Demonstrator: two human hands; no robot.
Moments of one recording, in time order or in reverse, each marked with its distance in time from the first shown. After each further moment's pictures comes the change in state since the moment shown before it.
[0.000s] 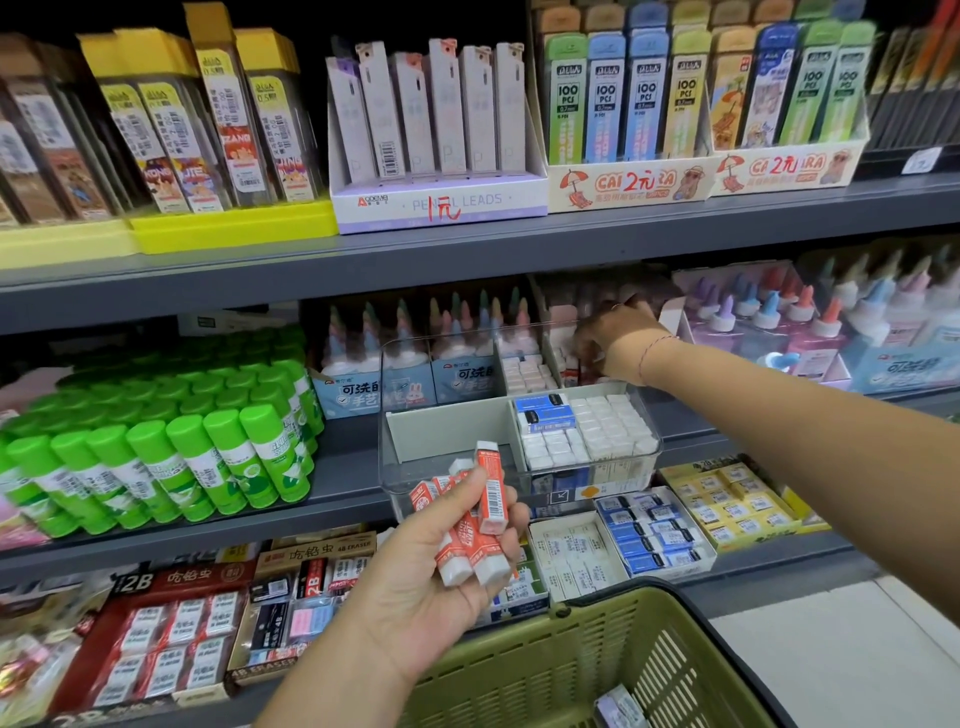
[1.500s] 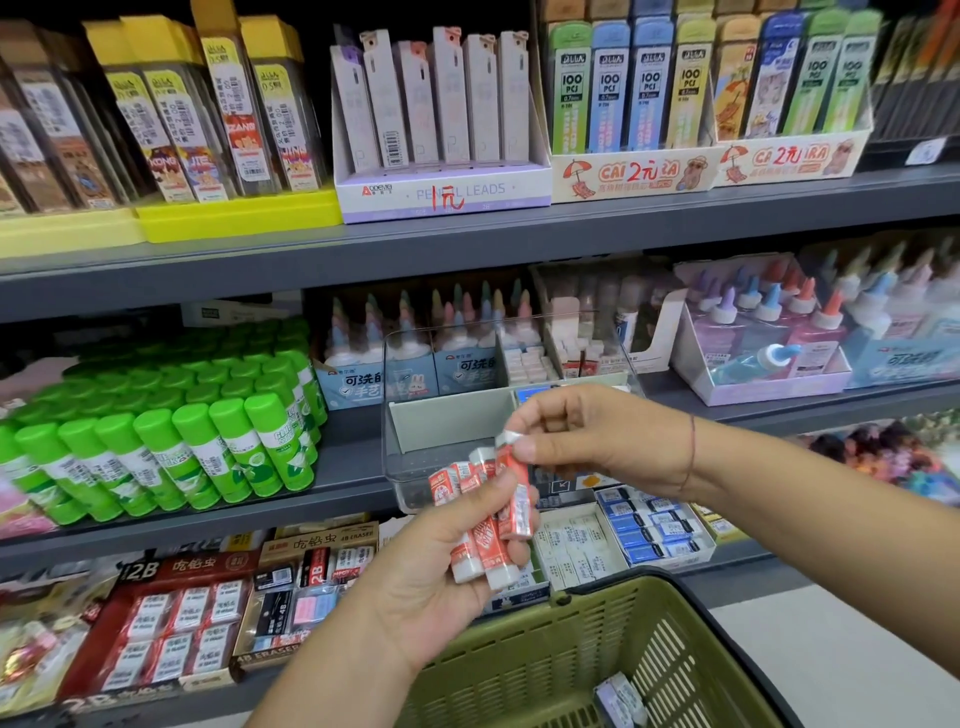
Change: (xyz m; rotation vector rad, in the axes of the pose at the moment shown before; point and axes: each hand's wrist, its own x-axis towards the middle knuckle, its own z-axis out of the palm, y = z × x) left_hand -0.005 -0.003 0.002 0.167 -0.030 0.025; right_hand -0.132 -0.083 -0.039 1.609 -0.397 -0.239
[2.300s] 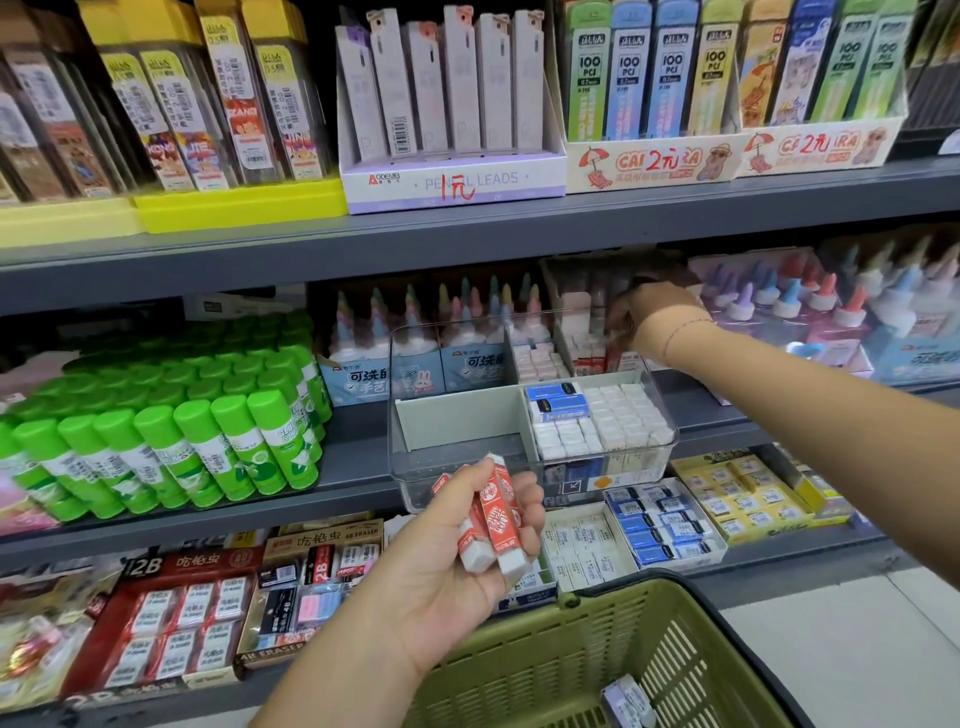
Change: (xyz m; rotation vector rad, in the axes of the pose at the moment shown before) left_hand 0.013 0.002 -0.006 -0.120 0.059 -0.084; right_hand 0.077 0.006 -0.130 -1.415 0.617 0.369
